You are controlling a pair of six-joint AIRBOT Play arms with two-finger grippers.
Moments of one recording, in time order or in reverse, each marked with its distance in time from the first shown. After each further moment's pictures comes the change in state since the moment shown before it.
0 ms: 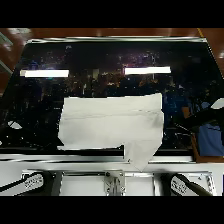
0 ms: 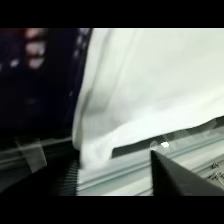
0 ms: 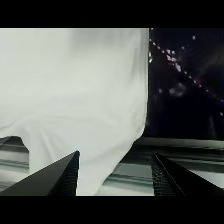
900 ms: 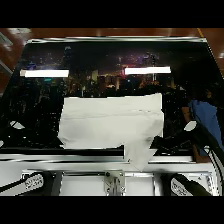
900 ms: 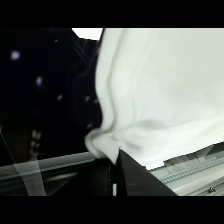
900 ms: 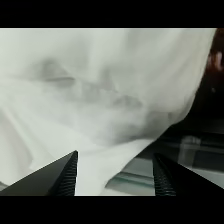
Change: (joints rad) left arm -0.025 0.009 -0.006 -0.014 0.063 -0.043; right arm 0.180 0.051 -0.424 0.067 -0.232 0.029
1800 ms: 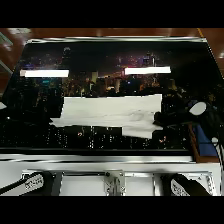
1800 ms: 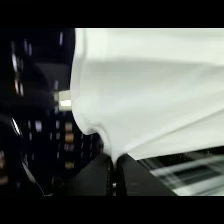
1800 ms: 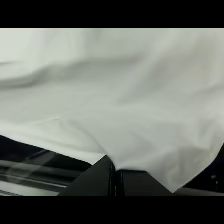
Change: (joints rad) left arm -0.023 0.028 0.392 -0.009 -0.100 0.013; right arm 0.101 0.052 0.325 0.044 -0.074 0.117
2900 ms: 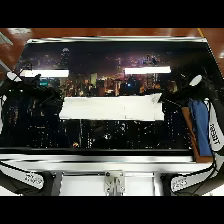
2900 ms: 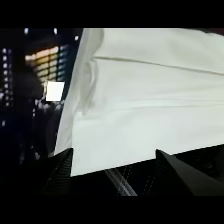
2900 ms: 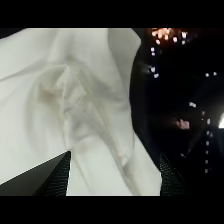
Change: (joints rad) left arm -0.123 -0.489 0.597 0.001 -0.129 -0.261; right arm -0.127 -0.598 0.571 -0.086 0.032 -0.100
